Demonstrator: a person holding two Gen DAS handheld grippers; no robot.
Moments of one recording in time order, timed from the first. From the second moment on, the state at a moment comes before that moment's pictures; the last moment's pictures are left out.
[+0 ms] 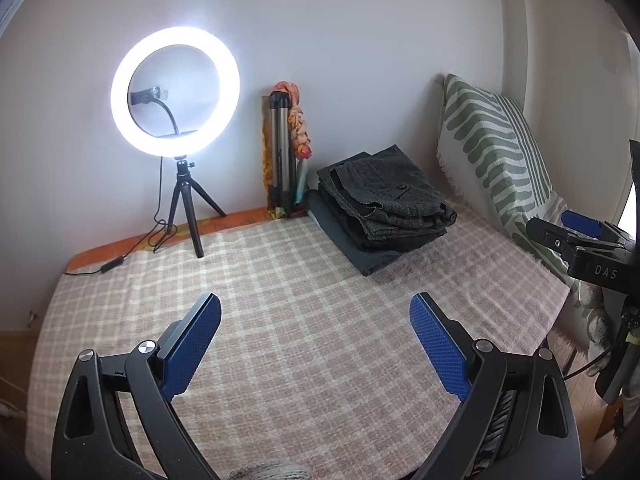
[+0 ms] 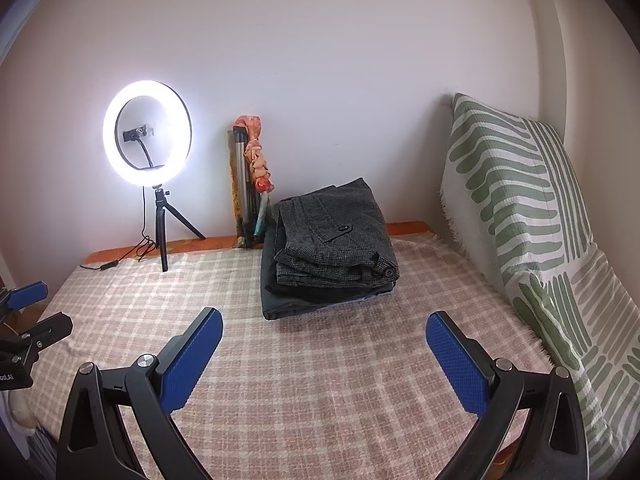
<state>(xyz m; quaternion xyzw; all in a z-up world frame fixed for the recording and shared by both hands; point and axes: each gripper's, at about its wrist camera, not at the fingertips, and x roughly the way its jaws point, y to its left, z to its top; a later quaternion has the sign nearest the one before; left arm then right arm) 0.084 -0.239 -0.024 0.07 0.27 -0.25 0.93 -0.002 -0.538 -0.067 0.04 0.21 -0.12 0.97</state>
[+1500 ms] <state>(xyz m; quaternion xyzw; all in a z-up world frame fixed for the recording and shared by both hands) 0.086 -0.238 -0.022 0.07 0.27 -0.25 0.93 0.003 -0.532 -0.072 0.04 0.22 -0.11 0.97</state>
